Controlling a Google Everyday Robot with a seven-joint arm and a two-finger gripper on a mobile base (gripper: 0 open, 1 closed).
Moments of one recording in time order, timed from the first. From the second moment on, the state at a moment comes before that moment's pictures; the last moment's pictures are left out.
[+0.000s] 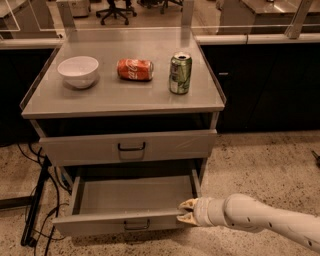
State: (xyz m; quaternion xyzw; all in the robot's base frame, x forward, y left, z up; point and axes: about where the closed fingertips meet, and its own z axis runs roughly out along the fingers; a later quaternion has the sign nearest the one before) arm 0.491 -0.097 0.435 -0.62 0.68 0.11 0.37
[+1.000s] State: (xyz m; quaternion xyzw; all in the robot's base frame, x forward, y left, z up) arm 0.491 -0.096 0.435 -0.62 0.68 0.11 0.37
